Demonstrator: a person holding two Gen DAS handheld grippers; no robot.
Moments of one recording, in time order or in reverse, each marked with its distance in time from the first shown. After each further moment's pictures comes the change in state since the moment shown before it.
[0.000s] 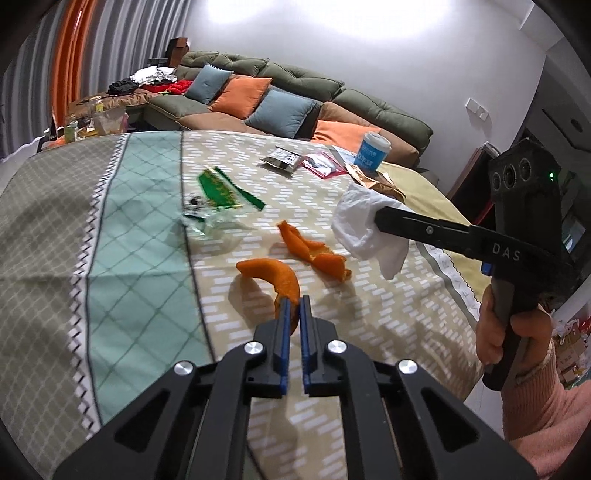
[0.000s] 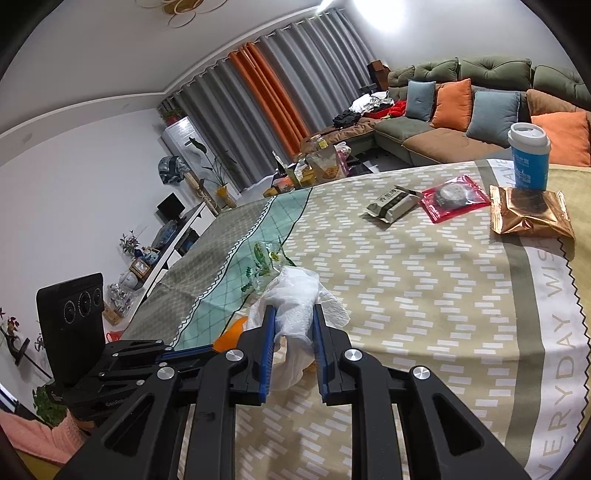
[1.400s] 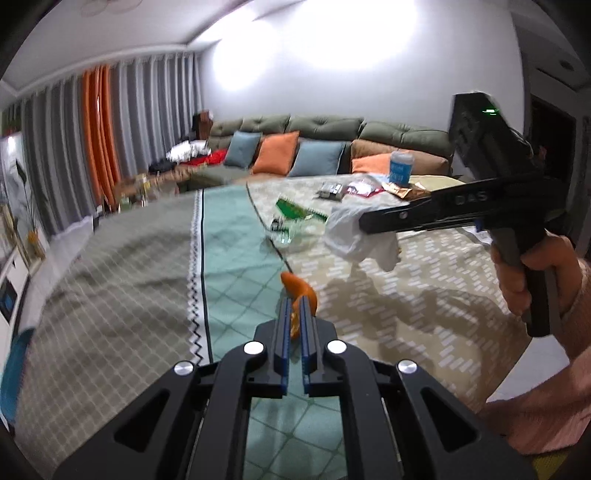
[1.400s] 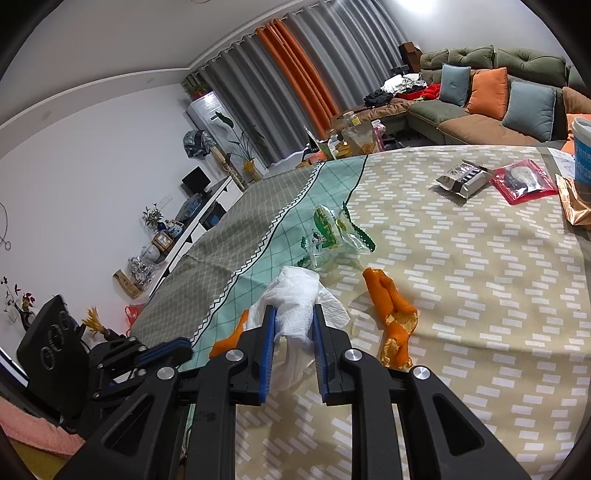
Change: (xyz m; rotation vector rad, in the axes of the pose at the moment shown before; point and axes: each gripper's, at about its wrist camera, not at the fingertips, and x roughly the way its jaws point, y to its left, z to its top) left arm -0.065 0.000 -0.062 0.229 -0.234 0.270; right arm 0.044 0.046 -0.011 -0.053 0.095 0.088
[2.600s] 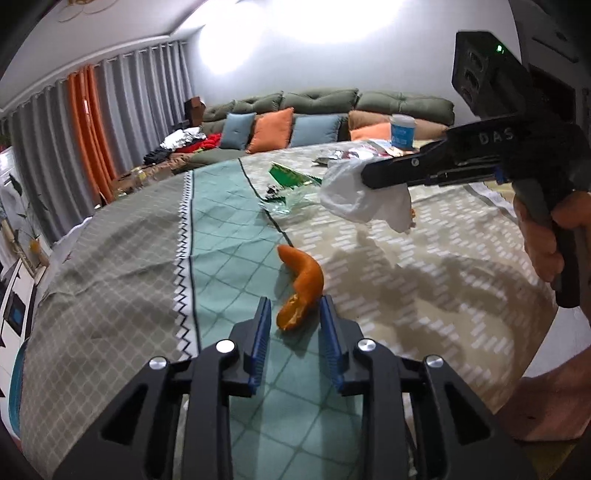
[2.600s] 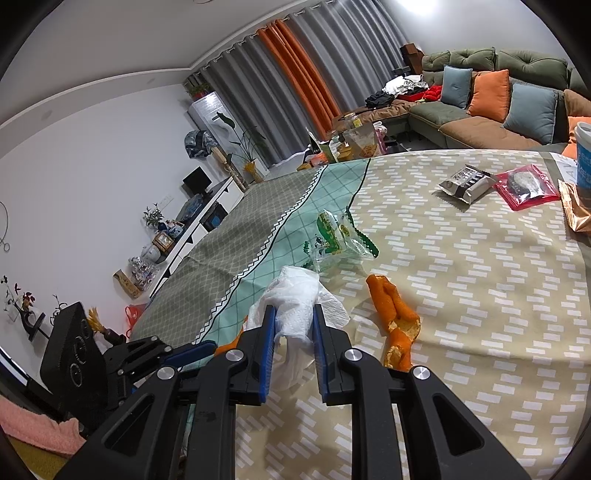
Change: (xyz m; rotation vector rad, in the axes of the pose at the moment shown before) left arm 0.042 -0.001 -0.008 0.068 0.127 0.013; right arm 0.002 0.000 0.002 -0.003 -0.003 0.006
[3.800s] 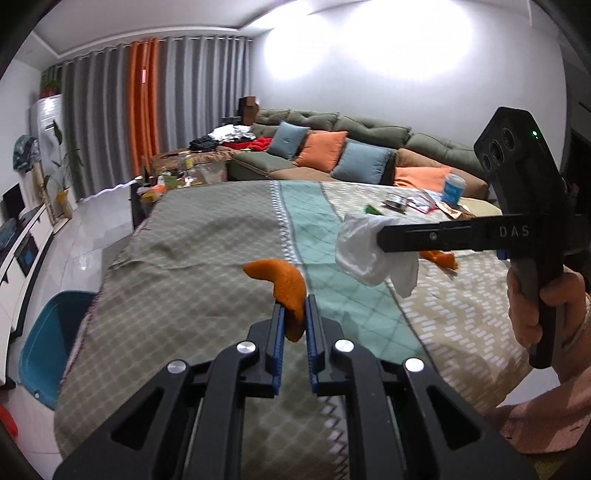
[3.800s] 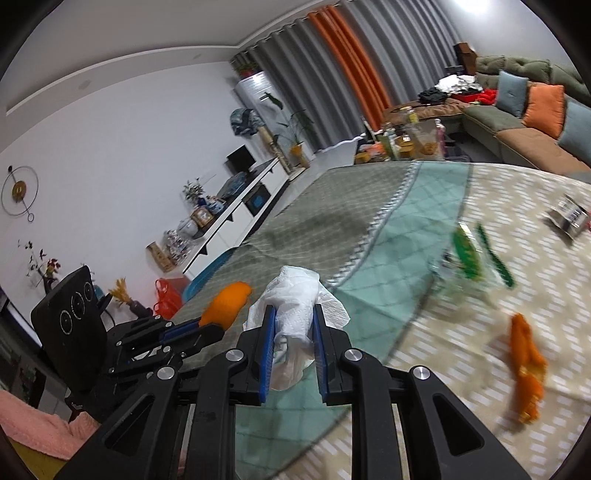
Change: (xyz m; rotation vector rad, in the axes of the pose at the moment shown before) left arm -0.077 0.086 -0.010 -0.256 -0.079 0.092; right arm 0.055 0.083 0.015 -0.127 0.072 0.162
